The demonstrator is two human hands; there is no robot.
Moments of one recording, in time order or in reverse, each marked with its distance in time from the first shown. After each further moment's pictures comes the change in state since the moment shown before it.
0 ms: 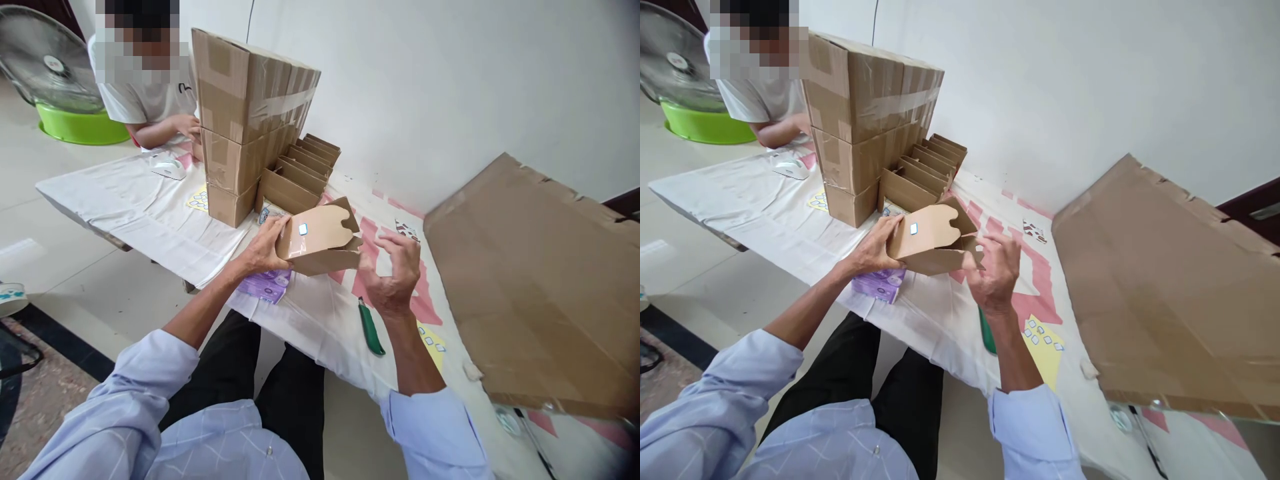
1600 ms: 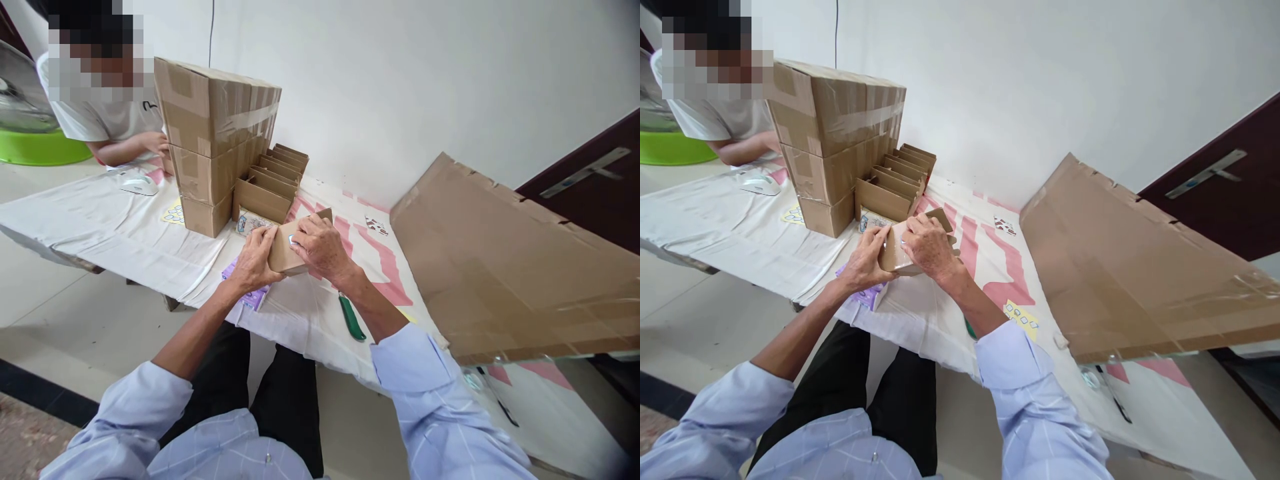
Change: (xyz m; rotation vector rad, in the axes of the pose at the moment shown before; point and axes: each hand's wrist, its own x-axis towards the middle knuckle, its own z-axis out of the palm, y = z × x) left_hand -0.011 0.047 0.026 0.151 0.060 -0.049; right_hand 0.059 -0.053 0.025 -0.323 -0.520 -0.465
